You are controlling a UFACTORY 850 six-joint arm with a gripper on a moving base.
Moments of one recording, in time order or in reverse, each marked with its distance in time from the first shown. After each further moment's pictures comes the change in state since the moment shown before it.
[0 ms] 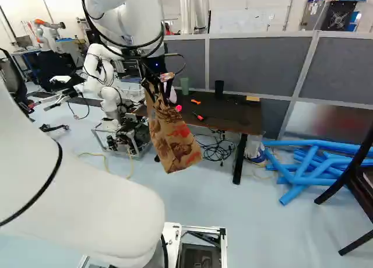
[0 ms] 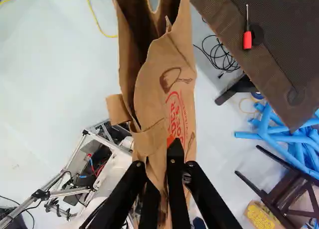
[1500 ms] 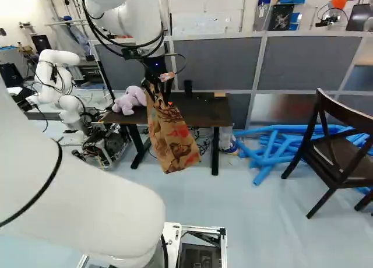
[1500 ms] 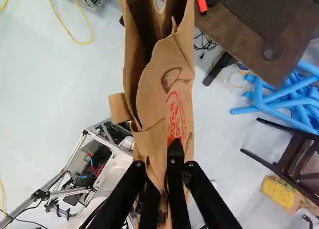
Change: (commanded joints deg) arm 0.0 0.0 0.0 0.0 0.0 0.0
